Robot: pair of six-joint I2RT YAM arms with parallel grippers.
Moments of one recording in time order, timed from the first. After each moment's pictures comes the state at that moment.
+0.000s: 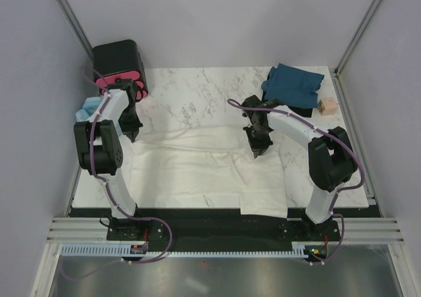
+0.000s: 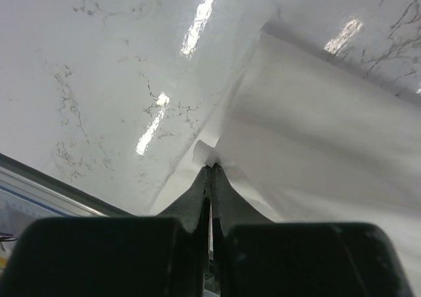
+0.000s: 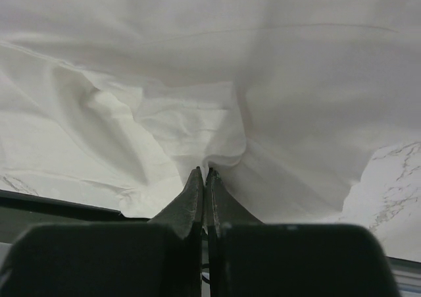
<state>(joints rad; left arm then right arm) 0.04 1.92 1.52 -1.14 -0.27 -0.43 0.51 1.81 1.37 -1.01 -0.03 0.29</state>
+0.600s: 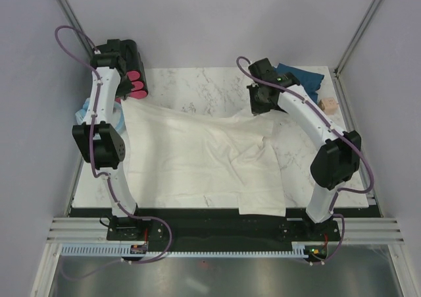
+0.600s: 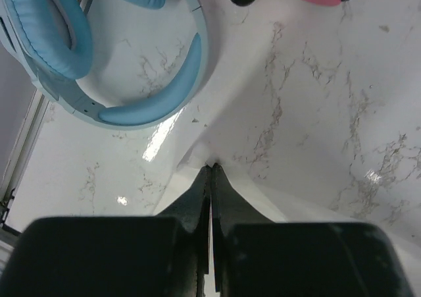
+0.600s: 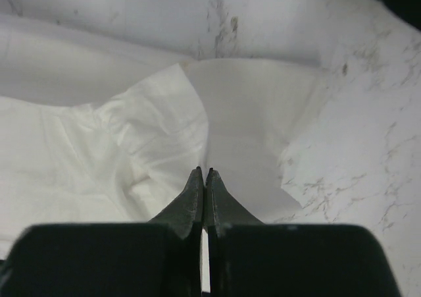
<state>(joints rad) 0.04 2.03 2.10 -1.21 -0.33 -0.43 0.46 1.82 1.73 -0.99 0.12 0.29</state>
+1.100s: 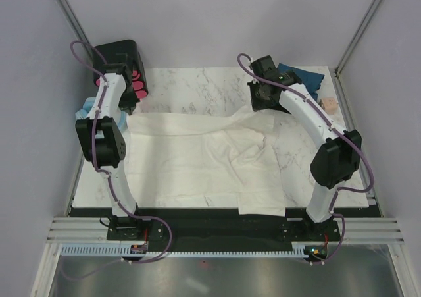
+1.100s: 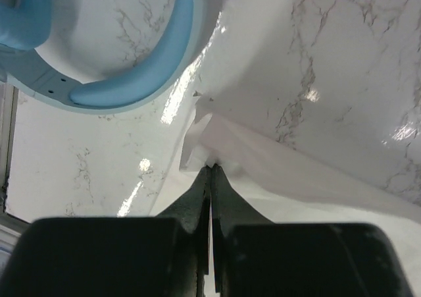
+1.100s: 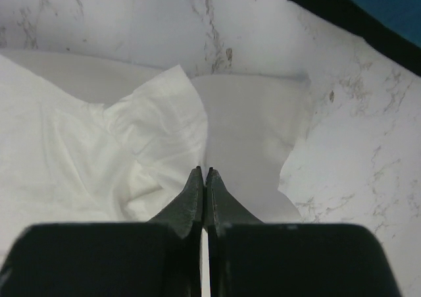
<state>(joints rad) 0.05 2.06 1.98 -1.16 -0.30 -0.40 0.42 1.83 1.82 -0.95 0.13 0.25</state>
